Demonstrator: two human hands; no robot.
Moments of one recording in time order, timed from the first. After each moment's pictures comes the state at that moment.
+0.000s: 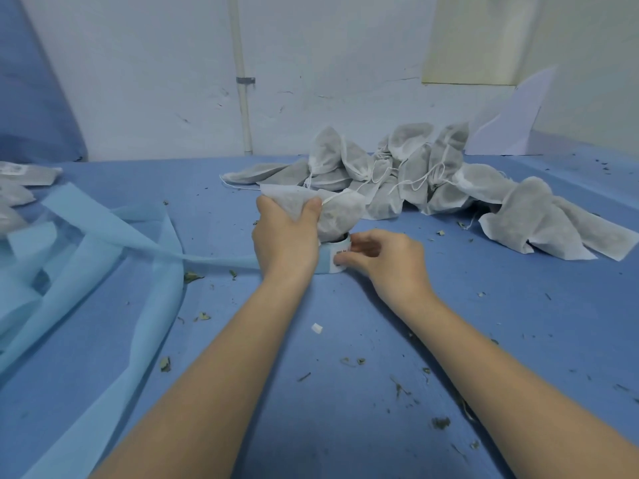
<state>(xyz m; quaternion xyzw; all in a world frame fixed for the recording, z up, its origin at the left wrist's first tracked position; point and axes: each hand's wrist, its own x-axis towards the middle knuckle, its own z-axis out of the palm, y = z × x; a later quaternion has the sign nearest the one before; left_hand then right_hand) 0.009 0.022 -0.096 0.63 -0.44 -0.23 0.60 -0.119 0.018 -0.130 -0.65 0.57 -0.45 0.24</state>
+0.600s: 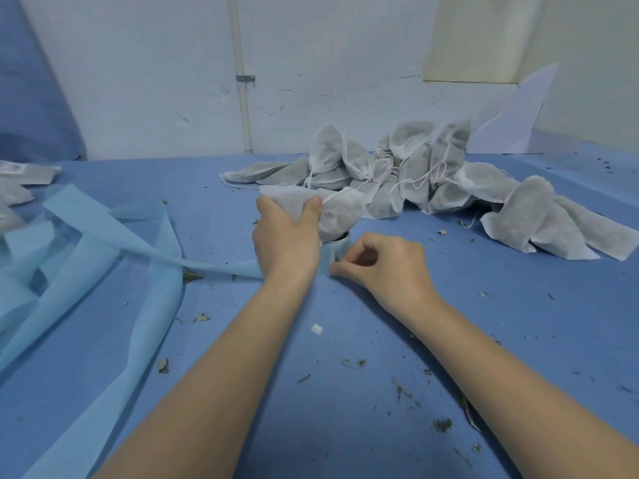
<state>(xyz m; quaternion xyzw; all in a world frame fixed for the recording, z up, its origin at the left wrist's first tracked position) 0.006 0.024 -0.097 0.63 -0.45 -0.22 0.59 -0.117 0.035 -0.123 -0.69 0.57 -0.41 0.19</state>
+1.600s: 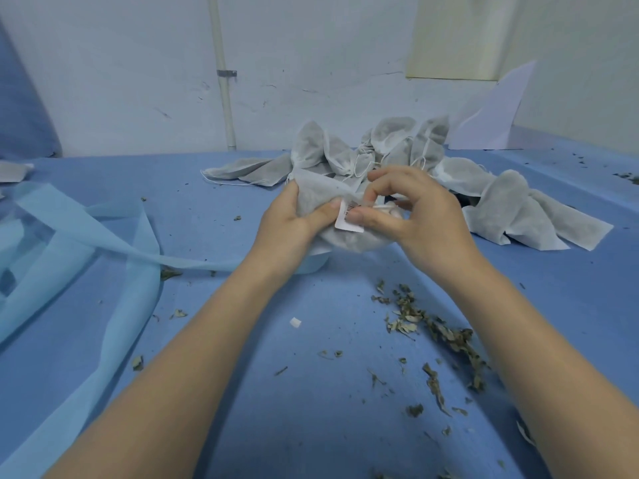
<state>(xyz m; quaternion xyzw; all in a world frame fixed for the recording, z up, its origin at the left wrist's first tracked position) 0.005 0.043 -0.084 0.43 -0.59 -0.41 0.55 -0.154 0.050 -0.071 -0.73 0.47 -0.48 0.14</state>
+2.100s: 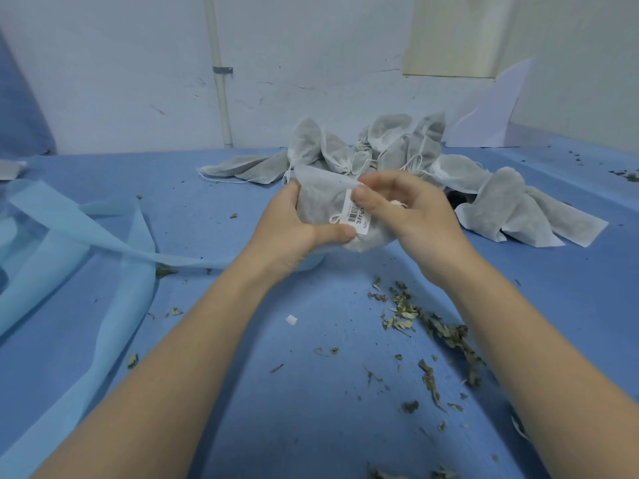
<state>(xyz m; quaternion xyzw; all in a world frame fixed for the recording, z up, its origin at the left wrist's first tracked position) 0.004 0.045 -0.083 0.43 -0.62 -0.42 0.51 -0.154 0.047 -0.075 -0.62 0.46 -0.54 0.33</state>
